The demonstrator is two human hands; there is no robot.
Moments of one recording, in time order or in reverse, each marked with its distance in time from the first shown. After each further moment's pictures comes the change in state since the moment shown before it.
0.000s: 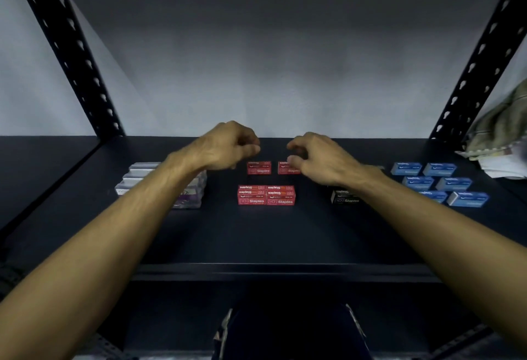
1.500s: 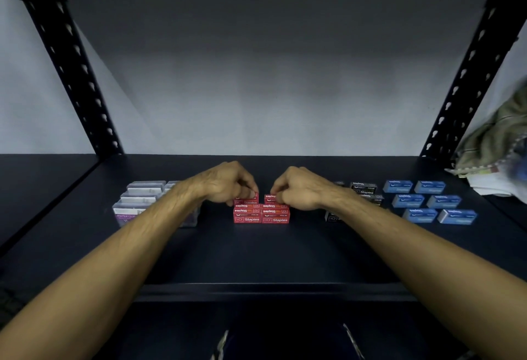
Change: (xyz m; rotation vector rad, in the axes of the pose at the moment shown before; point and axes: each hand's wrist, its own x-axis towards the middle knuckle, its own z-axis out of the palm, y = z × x) left_hand 0.008 -0.016 0.025 -0.040 -0.278 -0.014; right_hand 0.005 -0.014 0.013 0.128 -0.275 0.064
